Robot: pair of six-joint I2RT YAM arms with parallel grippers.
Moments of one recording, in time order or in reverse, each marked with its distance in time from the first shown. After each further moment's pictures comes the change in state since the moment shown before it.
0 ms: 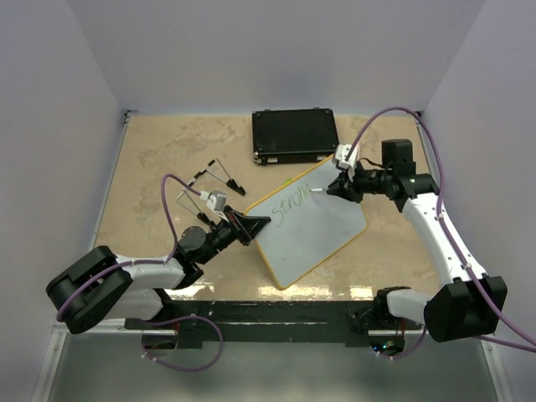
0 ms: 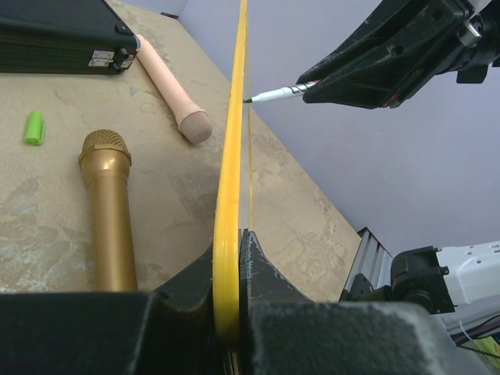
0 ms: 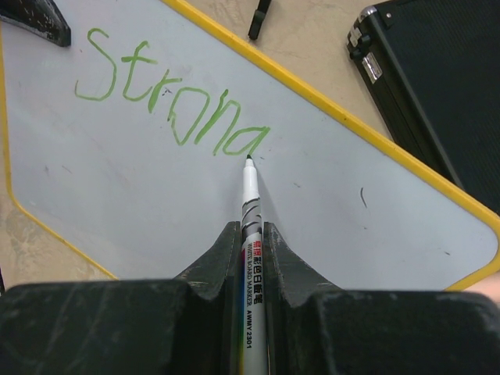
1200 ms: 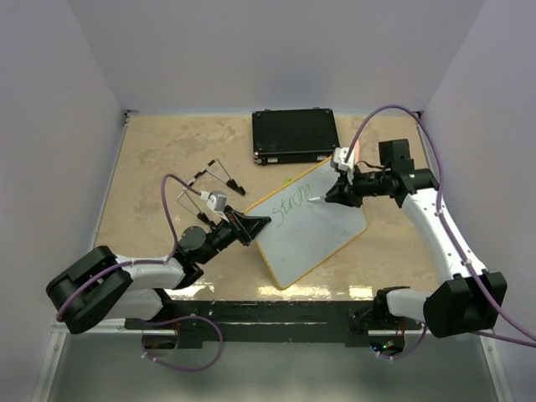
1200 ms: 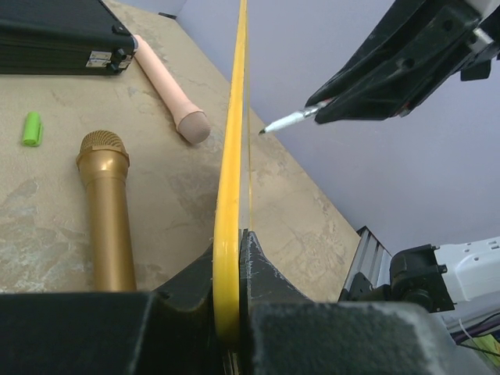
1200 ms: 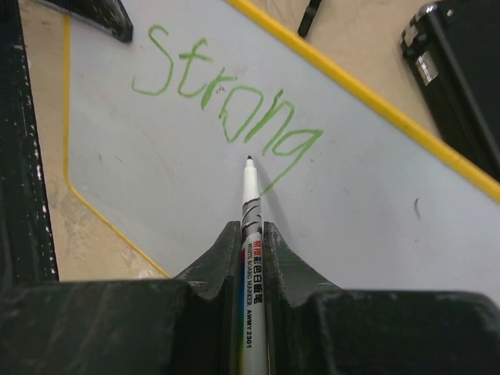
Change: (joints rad) left arm 0.000 0.000 0.002 0.000 0.004 0.003; right arm 0.010 0.024 0.025 -0.156 -0.051 -0.068
